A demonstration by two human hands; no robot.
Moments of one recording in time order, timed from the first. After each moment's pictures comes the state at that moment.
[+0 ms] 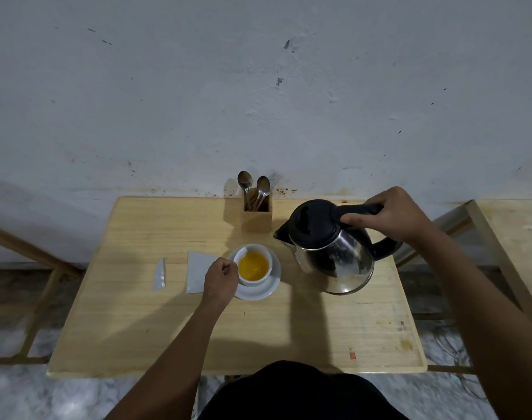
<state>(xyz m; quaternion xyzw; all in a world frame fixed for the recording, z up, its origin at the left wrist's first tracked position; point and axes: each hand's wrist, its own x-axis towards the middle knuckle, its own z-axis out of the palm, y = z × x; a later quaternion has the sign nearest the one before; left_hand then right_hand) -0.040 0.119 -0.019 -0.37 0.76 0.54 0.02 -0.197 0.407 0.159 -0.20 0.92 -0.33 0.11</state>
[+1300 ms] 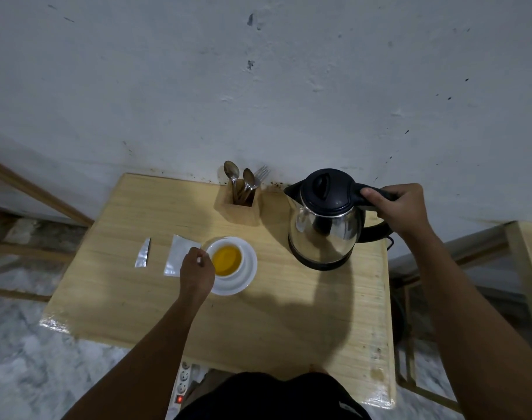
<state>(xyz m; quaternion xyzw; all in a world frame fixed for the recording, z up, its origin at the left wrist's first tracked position) -0.058 0.160 -0.019 -0.47 0.78 0.39 -0.09 -0.311 0.463 0.073 -0.19 0.82 -0.54 0.04</state>
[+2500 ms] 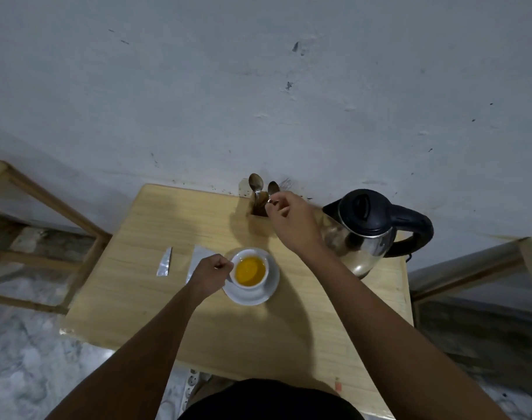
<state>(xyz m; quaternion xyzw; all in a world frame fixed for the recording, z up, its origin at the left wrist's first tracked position) -0.054 0.113 0.004 -0.39 0.76 0.51 0.08 -0.188 0.267 0.110 -0.18 0.83 -0.51 0.16</state>
